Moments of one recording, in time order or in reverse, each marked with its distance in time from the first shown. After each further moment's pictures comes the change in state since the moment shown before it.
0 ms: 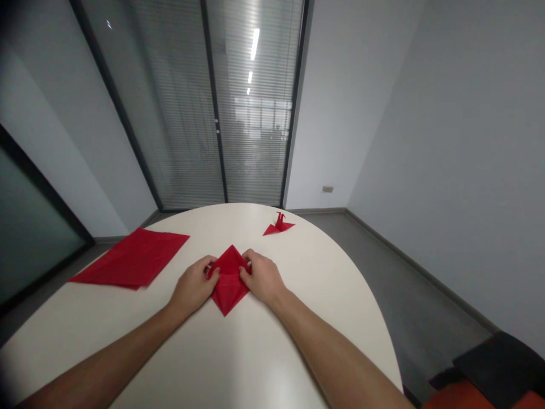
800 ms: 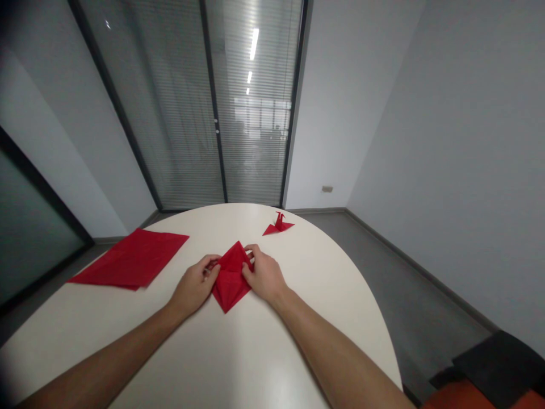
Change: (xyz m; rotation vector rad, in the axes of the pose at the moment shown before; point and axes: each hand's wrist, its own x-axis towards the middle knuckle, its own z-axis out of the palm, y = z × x) left_hand 0.000 -0.001 -0.001 -0.187 -0.032 0.038; right_hand 0.001 0.005 0.000 0.072 0.051 0.015
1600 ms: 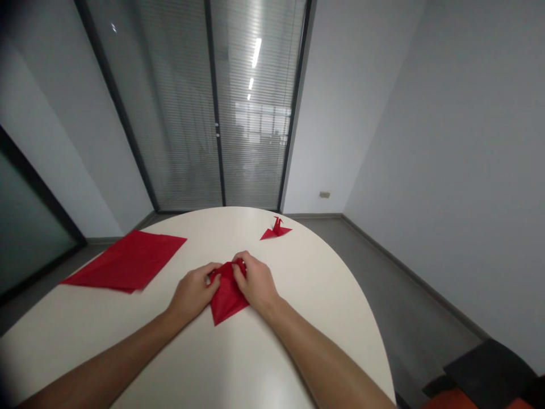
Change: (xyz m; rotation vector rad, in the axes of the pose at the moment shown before) left_hand -0.005 0.012 0.003 0.235 -0.033 0.009; right_hand -0.004 -0.018 0.003 0.082 0.087 -0.091
